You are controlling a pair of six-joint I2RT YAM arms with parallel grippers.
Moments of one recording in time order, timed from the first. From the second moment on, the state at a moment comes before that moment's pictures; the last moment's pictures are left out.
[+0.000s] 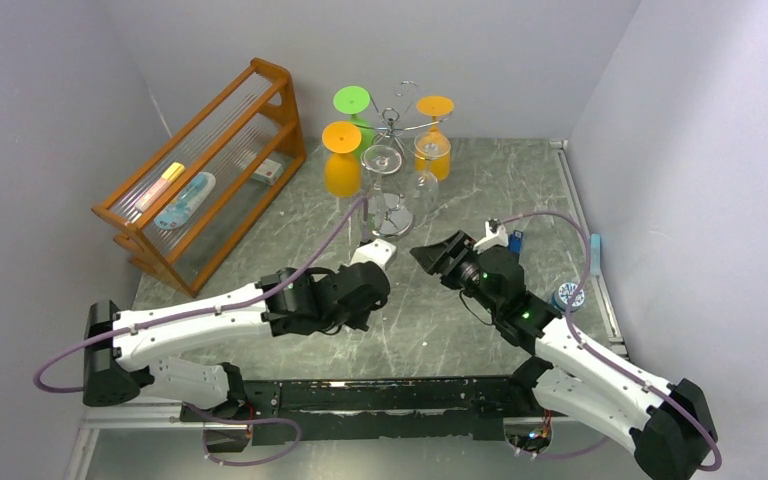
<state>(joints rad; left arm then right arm) -1.27 1.28 1.16 -0.83 -0.42 -0.62 0.67 0.84 0.45 0.13 0.13 0.97</state>
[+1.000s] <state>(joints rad) -1.28 1.04 0.75 0.20 -0.47 -0.27 0.67 0.87 0.38 0.30 -0.10 1.75</state>
